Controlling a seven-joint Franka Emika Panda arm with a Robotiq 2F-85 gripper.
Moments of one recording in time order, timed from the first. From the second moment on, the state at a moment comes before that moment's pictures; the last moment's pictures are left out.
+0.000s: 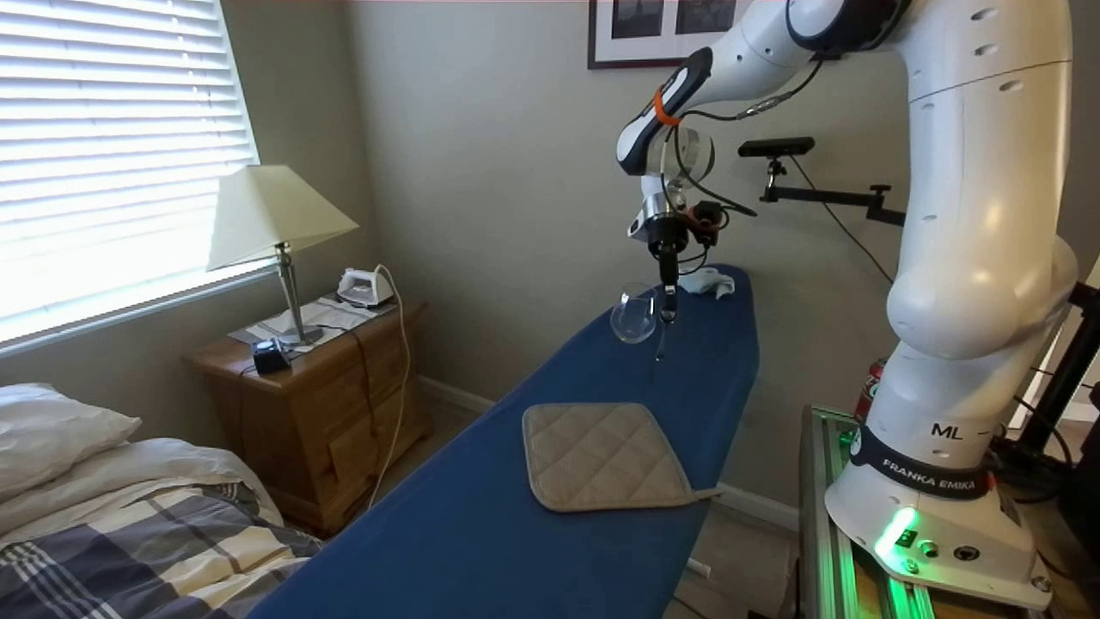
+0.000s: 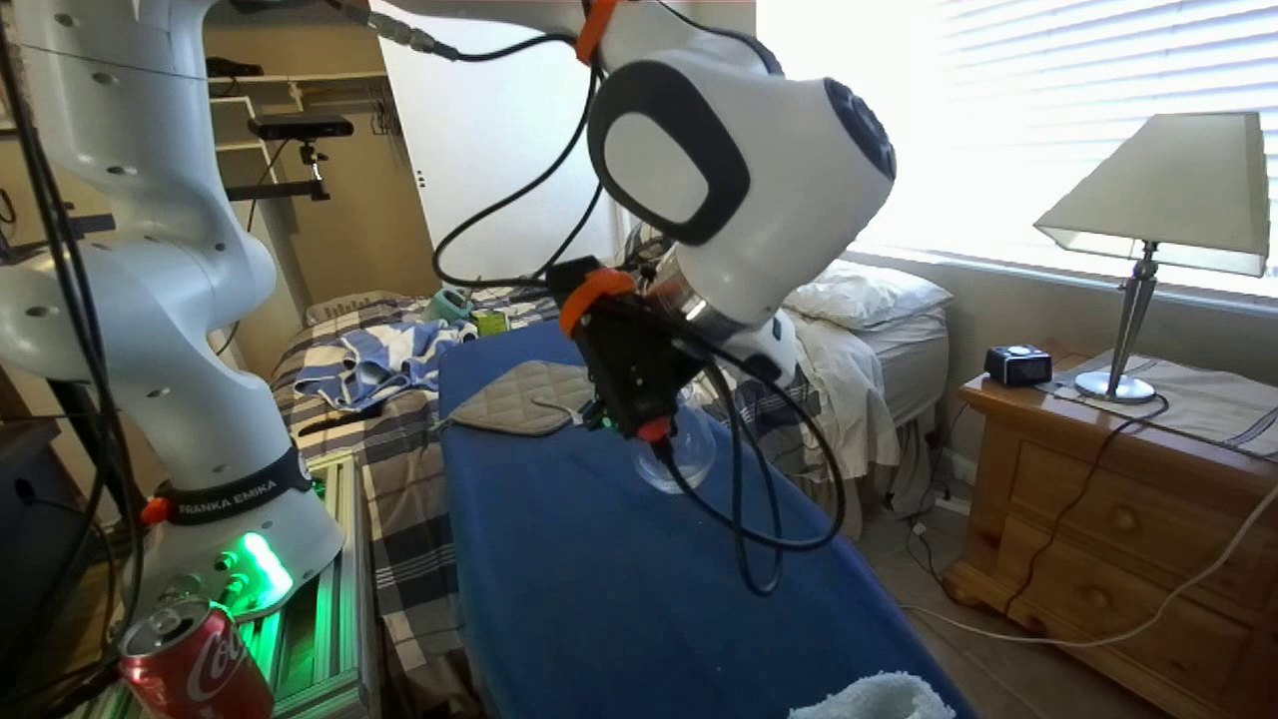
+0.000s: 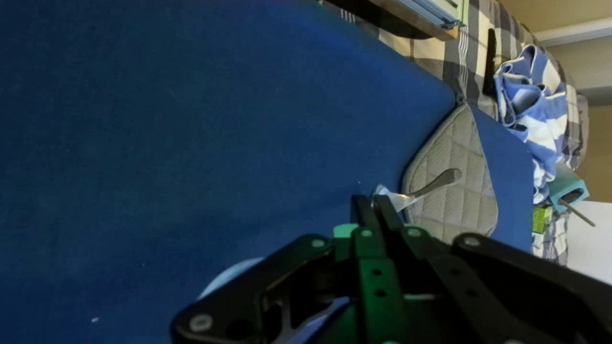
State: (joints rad) arm -0.49 0.29 -0.27 -2.00 0.32 1.55 -1.04
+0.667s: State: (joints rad) arm -0.41 0.04 -0.29 -1.98 0.17 1.52 -0.61
